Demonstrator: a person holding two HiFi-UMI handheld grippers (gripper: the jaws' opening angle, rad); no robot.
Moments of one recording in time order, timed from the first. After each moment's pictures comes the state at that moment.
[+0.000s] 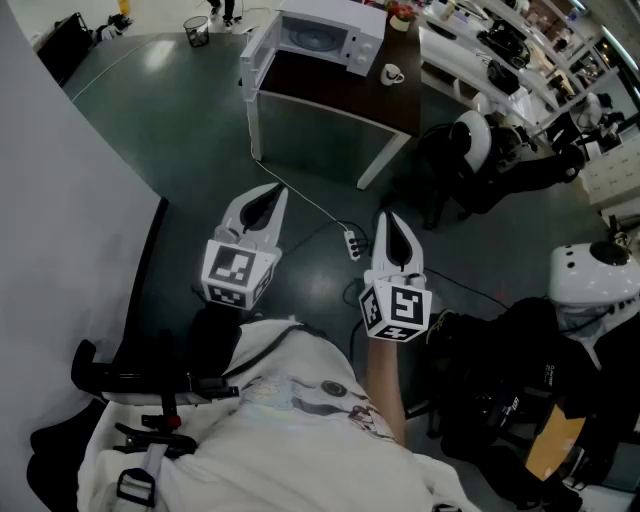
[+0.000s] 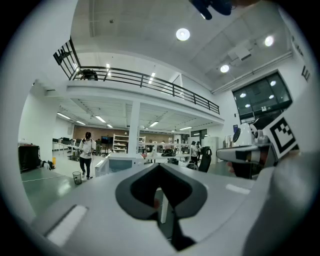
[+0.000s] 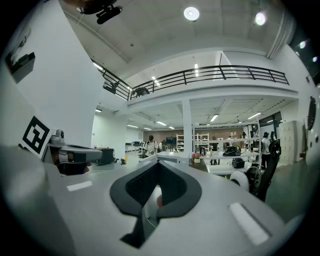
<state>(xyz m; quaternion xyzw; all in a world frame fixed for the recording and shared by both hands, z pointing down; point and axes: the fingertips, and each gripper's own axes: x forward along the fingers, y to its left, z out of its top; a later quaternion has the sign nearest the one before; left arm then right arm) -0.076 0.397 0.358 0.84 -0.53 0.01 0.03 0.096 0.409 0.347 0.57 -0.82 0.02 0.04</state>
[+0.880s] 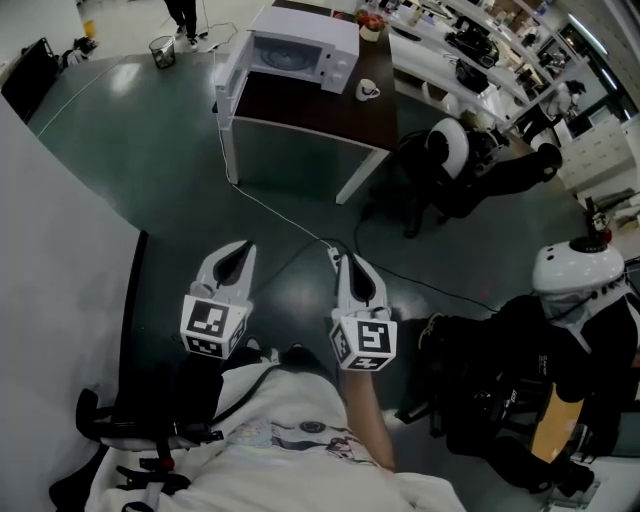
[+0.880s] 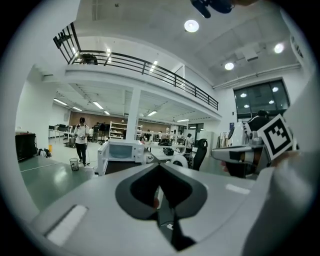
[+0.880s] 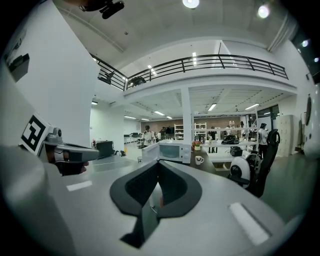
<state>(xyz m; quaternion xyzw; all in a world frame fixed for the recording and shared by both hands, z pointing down) -0.124 0.403 0.404 0.86 -0.51 0.05 0.08 0.044 0.409 0.393 0.58 -0.81 0.07 0.08</state>
